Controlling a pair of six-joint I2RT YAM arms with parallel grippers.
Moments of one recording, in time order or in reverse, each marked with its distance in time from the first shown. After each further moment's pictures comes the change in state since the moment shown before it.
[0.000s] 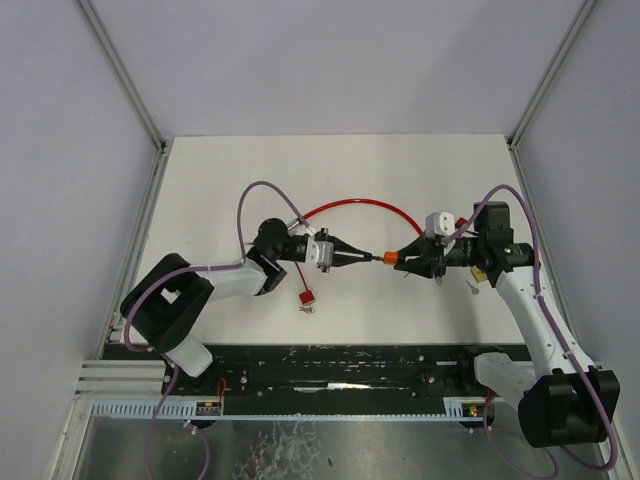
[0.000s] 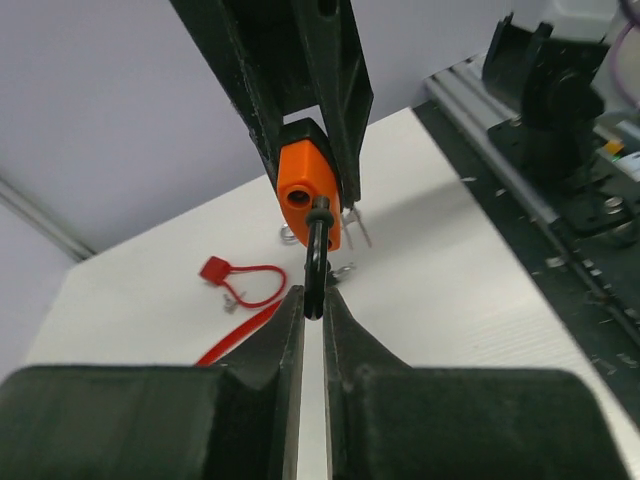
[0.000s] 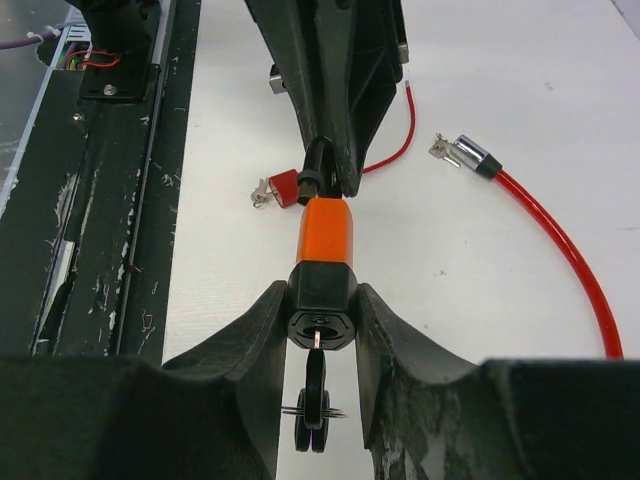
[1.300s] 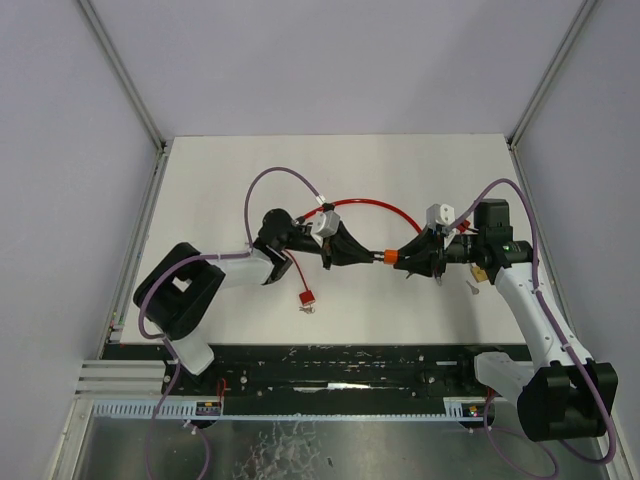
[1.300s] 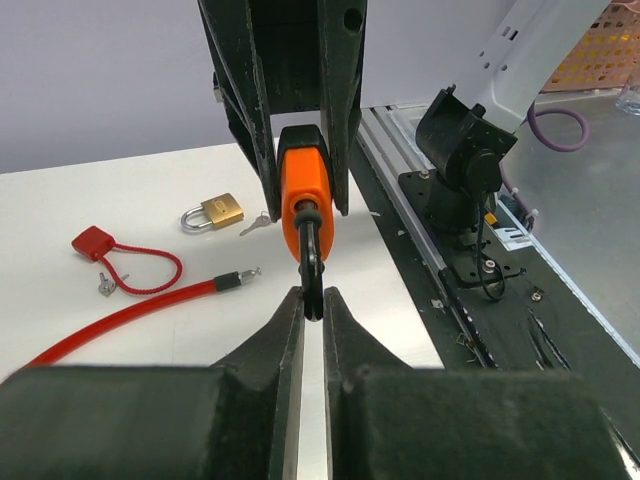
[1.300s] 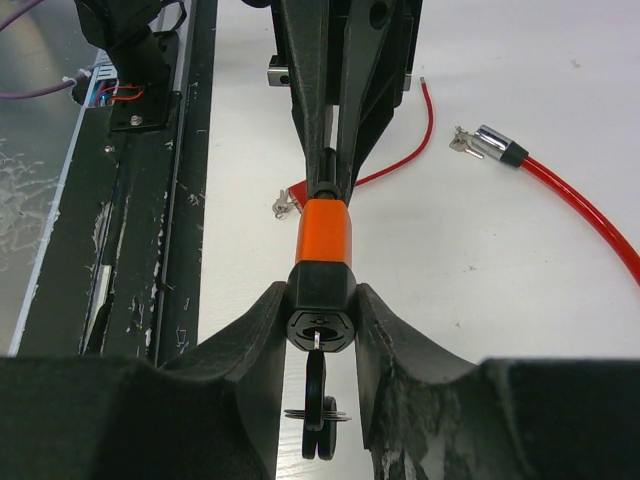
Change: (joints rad) left arm 0.030 0.095 0.105 0.064 0.097 -0.528; right arm -0.007 0.028 -0.002 0.050 -0.038 0.135
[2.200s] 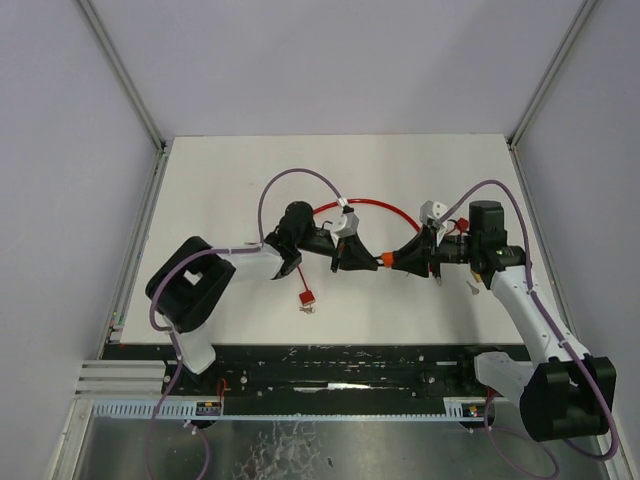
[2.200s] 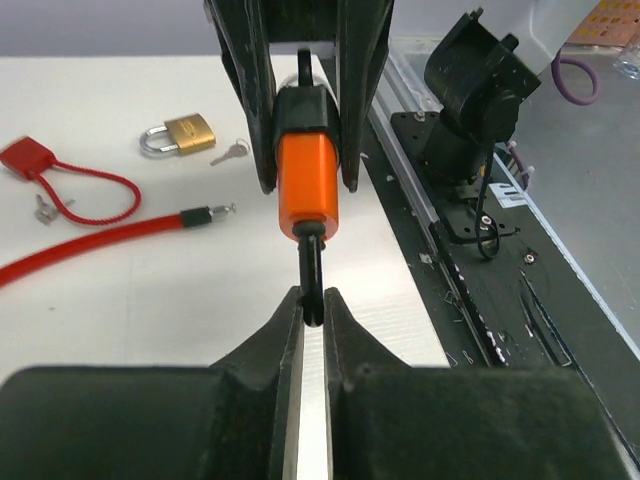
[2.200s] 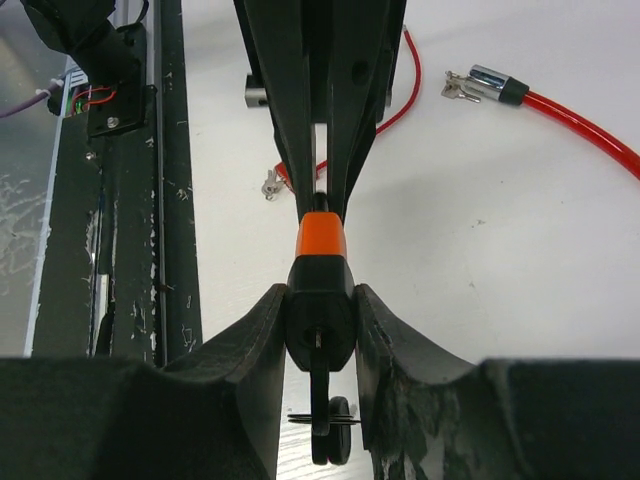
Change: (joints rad) left arm -0.031 0.058 0.098 -0.333 0.024 0.142; right arm 0.029 0.000 -0.068 0.149 0.114 0.214
